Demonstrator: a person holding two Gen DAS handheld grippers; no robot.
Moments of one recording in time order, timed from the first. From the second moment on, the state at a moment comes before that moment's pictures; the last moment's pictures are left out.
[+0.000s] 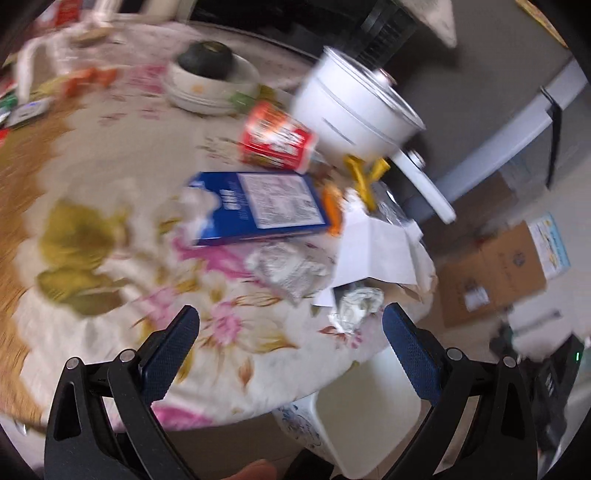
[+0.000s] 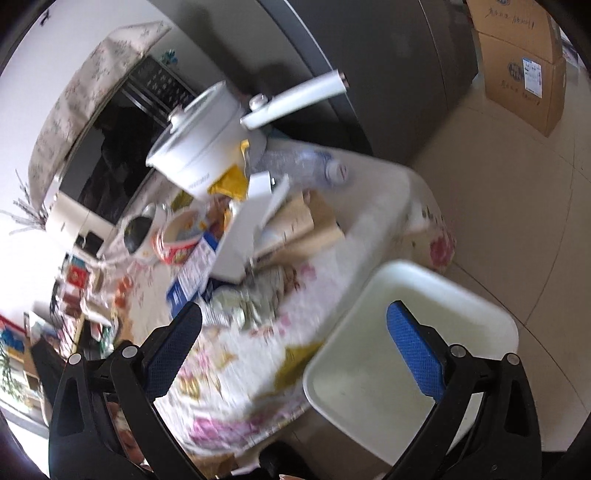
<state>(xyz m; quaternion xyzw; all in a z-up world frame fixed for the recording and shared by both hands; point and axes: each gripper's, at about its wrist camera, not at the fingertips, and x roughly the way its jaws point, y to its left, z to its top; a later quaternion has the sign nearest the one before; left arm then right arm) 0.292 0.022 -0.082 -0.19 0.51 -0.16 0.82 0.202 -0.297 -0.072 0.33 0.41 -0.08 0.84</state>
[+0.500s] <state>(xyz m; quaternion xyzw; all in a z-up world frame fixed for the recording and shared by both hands) 0.307 -0.112 -0.099 0.15 0.44 -0.22 0.86 0.234 -0.360 -0.132 0.42 0.41 -0.13 0.80</state>
